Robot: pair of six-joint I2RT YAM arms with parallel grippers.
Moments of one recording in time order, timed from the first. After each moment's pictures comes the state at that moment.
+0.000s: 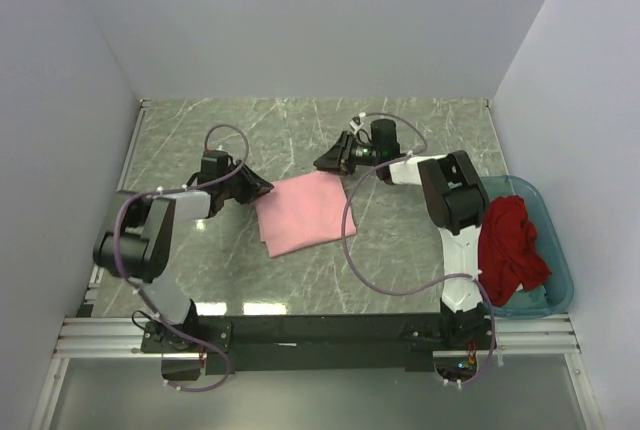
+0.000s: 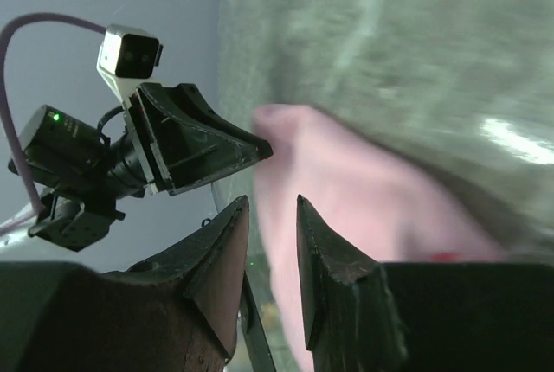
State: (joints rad) left arm -0.20 1.66 0.76 0.25 0.35 -0.96; right arm 0.32 2.15 1.28 0.46 -0.88 0.98
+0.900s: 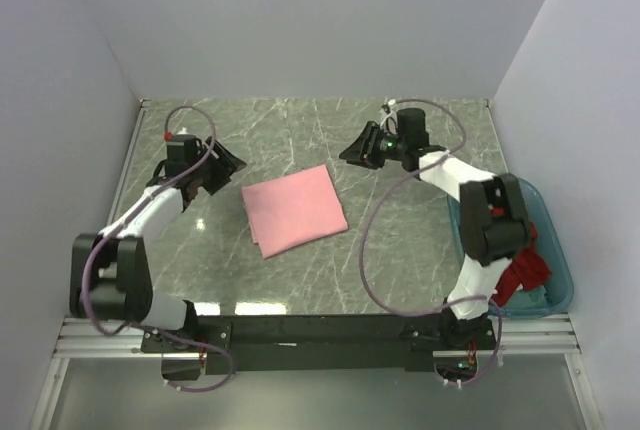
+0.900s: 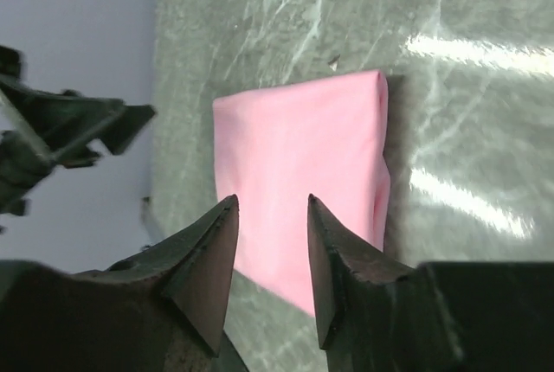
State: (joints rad) left arm -0.06 1.44 0.85 -0.06 0.23 -0.83; right arm 0.24 1.85 1.18 0.08 -0.67 0.73
